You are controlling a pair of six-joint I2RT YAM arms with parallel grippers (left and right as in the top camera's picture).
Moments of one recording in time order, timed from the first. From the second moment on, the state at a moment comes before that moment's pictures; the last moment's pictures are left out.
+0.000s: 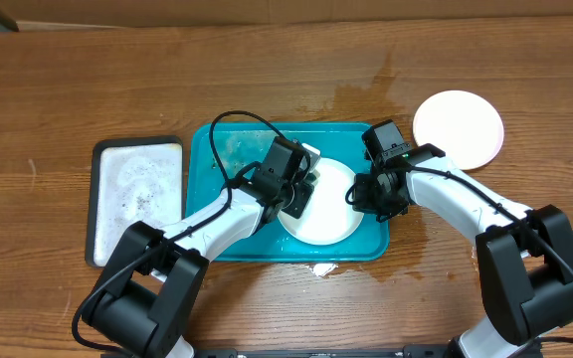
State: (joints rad) left arm -0.55 1.77 0.93 -0.19 0.04 -0.03; right arm 0.39 1.79 1.06 -0.69 -0.17 0.49
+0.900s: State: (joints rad) left arm -0.55 1.85 0.91 0.22 -0.07 -0.06; right arm 0.39 1.79 1.06 -0.68 -0.17 0.49
